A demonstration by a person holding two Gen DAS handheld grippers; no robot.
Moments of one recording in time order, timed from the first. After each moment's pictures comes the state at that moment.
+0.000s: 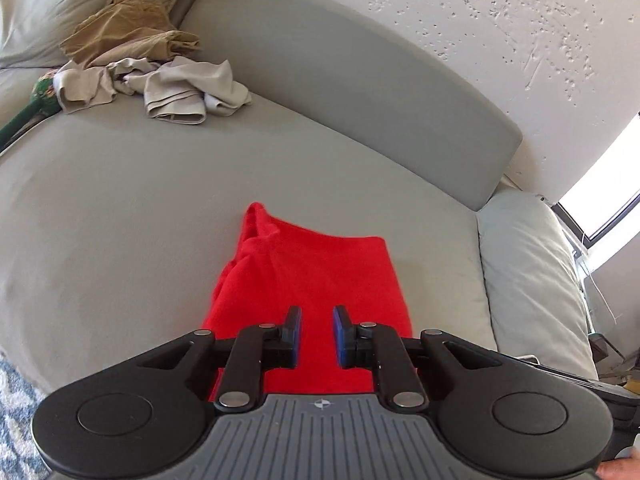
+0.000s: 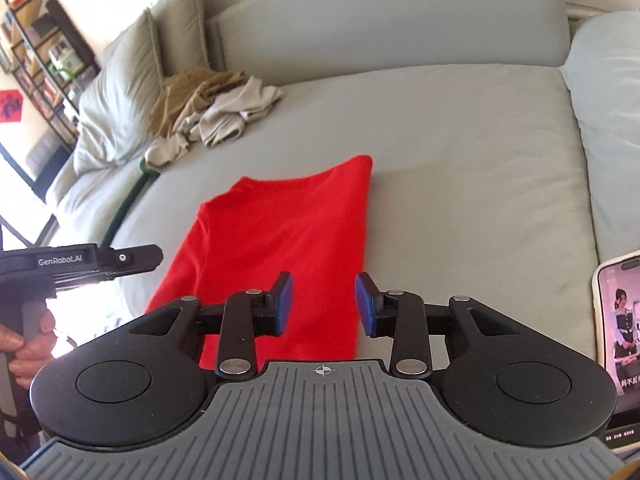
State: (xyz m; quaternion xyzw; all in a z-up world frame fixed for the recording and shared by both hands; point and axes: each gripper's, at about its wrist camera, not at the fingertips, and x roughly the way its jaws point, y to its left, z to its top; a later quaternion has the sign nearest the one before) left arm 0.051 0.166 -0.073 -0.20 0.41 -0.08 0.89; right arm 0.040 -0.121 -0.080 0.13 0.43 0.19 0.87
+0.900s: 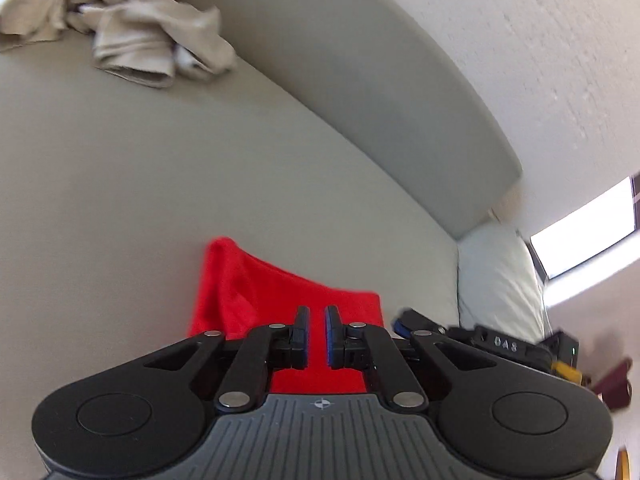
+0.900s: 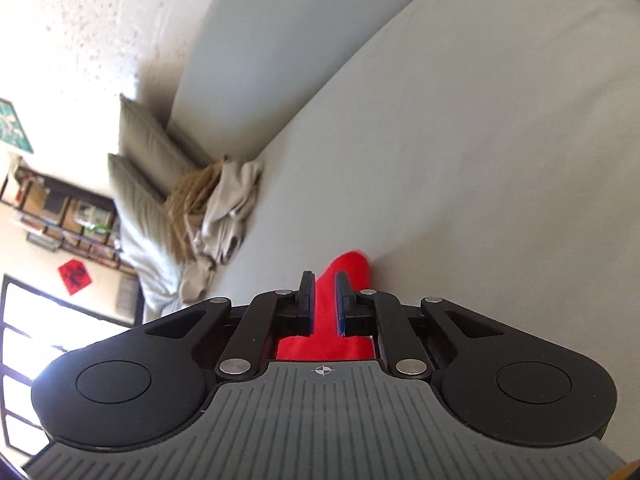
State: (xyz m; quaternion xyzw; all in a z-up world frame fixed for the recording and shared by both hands) left arm 0.170 0.199 -0.132 -0.28 0.45 -0.15 0.84; right arm 0.214 -0.128 -0.195 0.40 0.44 0.25 0.76
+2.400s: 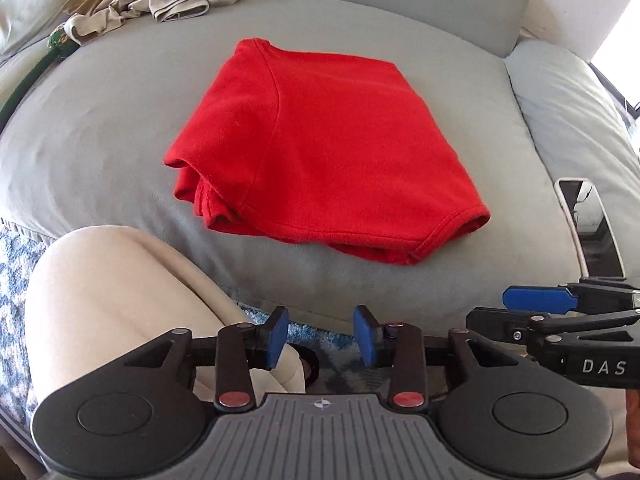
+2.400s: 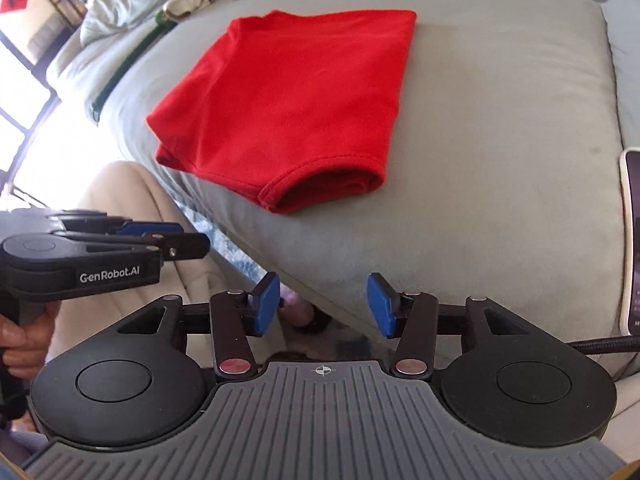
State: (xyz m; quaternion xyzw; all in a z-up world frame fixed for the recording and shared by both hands) left arm -0.060 0.112 -0.112 -0.08 0.52 -0.04 0.85; right arm -0.049 -0.113 -0.119 0.04 0.55 0.23 0.80
